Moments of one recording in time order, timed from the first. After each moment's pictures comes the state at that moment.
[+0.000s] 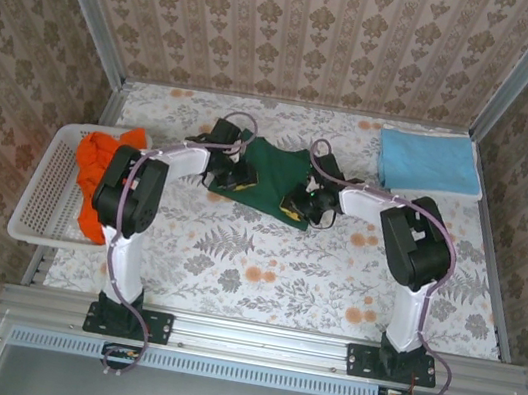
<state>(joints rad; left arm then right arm) -0.41 1.99 1.28 -0.39 0.41 -0.63 0.45 1.98 1.20 -0.29 -0.44 0.87</state>
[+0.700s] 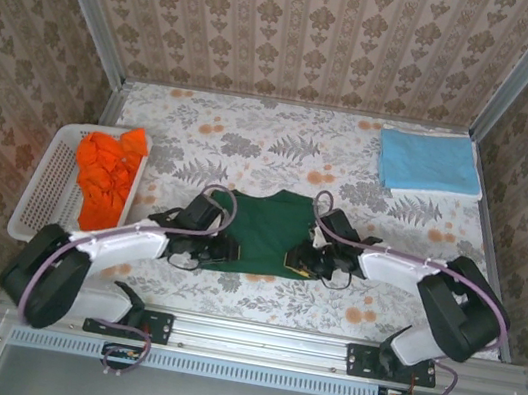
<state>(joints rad) -0.68 1.23 0.52 -0.34 0.30 -0.77 0.60 1.47 0.61 -0.19 -0.46 0.84</state>
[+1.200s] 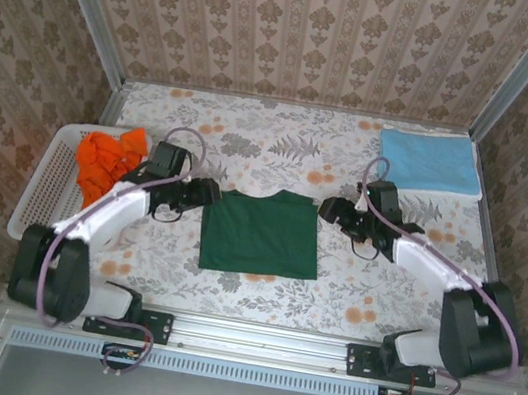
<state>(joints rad) -0.28 1.36 0.82 -0.45 0.33 -0.57 0.27 1.42 0.75 -0.15 -0.33 0.67</state>
